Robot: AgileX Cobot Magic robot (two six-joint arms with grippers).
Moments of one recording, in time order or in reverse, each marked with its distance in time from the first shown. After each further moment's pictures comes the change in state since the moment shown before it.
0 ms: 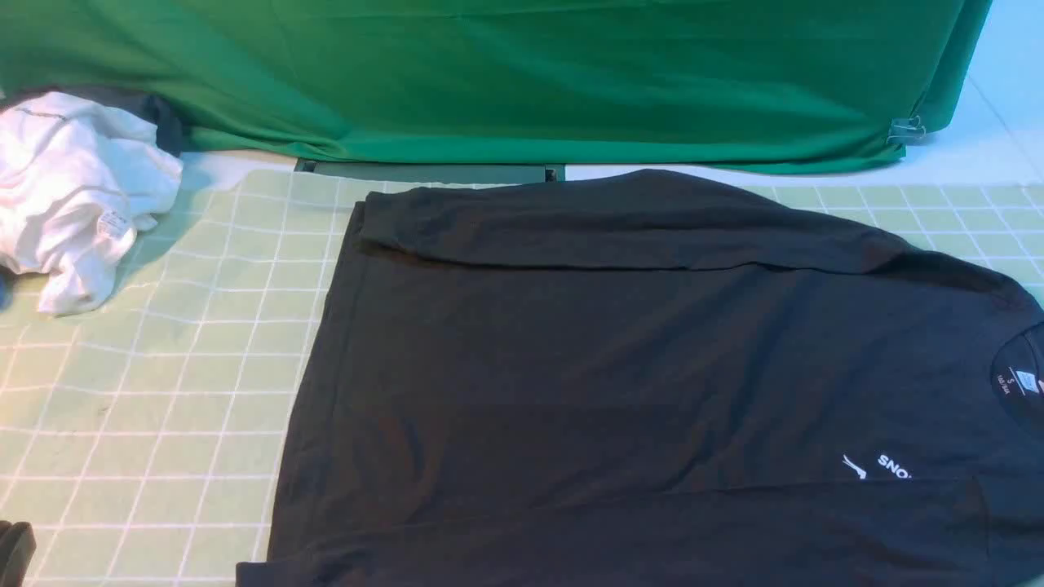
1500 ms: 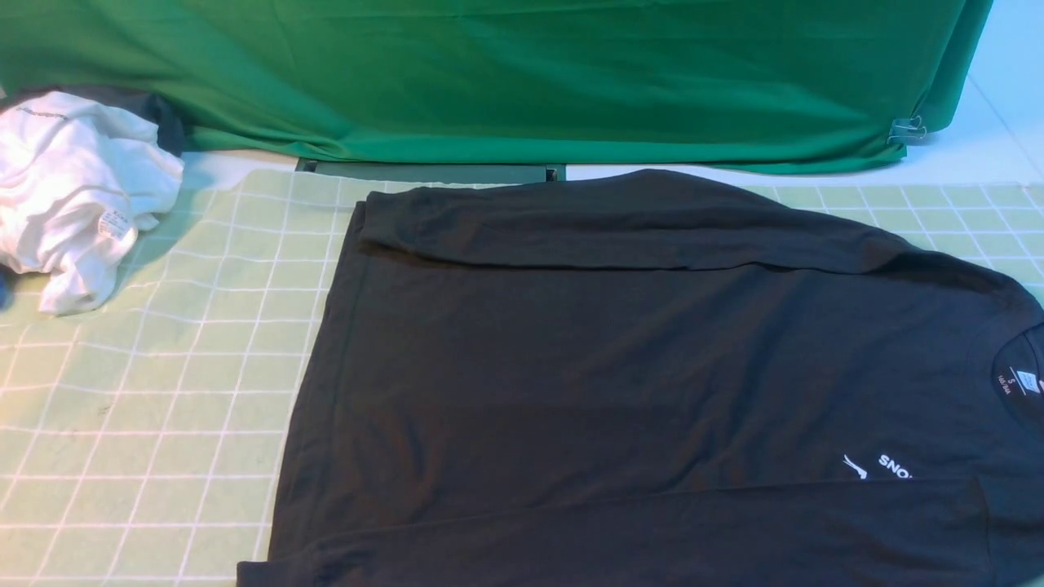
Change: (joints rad) right arm 0.000 0.000 0.000 -0.043 -0.090 -0.058; left arm 0.000 0.000 0.000 0.029 -0.208 0.057
